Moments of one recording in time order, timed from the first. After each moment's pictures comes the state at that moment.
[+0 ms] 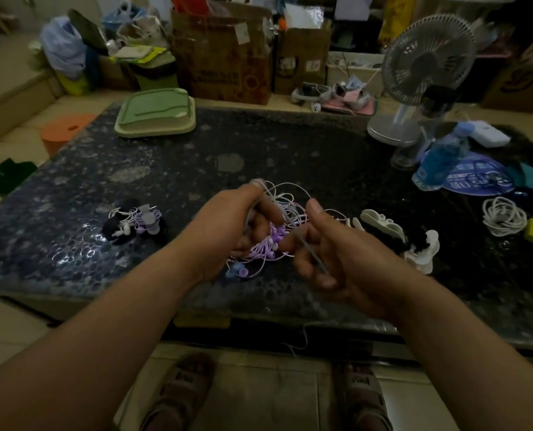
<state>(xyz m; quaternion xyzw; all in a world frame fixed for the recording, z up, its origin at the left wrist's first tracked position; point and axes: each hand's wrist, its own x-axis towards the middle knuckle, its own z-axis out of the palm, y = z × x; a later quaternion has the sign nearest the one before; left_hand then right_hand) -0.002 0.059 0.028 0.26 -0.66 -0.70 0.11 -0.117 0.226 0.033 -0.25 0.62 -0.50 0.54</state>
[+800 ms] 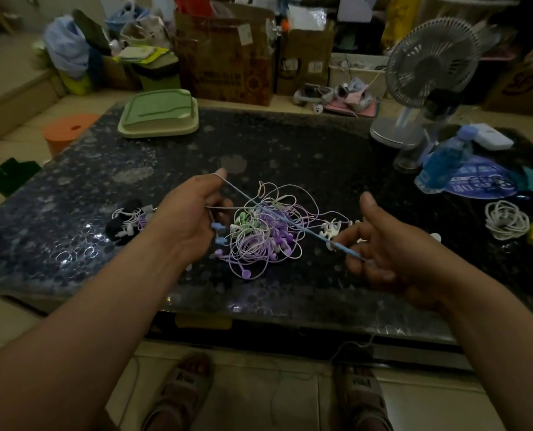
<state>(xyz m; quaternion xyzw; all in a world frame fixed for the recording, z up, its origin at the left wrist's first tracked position) 0.002 0.018 0.019 0.36 -0.43 -0.79 0.26 -0.164 0.245 0.031 -0.17 0.72 -0.46 0.48</state>
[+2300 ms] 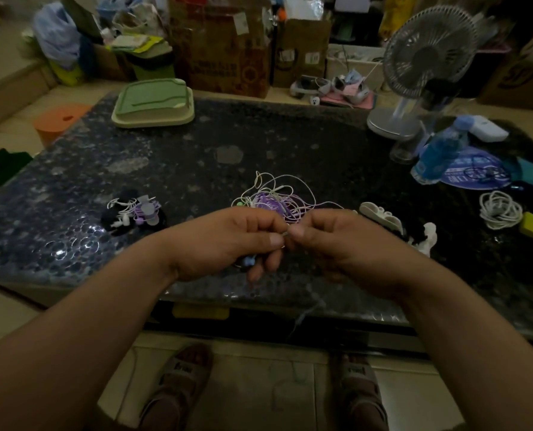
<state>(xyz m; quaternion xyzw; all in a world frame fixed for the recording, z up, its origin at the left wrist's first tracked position) 0.023 0.056 0.027 0.08 -0.76 -0.64 -0.07 -0.123 0.225 0.026 -0.37 0.69 -0.45 0.43</state>
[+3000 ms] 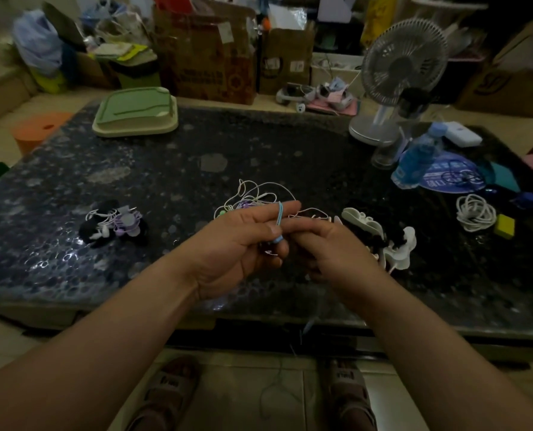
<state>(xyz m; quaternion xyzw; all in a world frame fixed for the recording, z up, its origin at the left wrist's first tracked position) -0.012 0.085 0.012 0.14 -0.54 -0.83 0.02 -0.126 0.226 0.006 -0.25 0.67 -0.58 0.39</state>
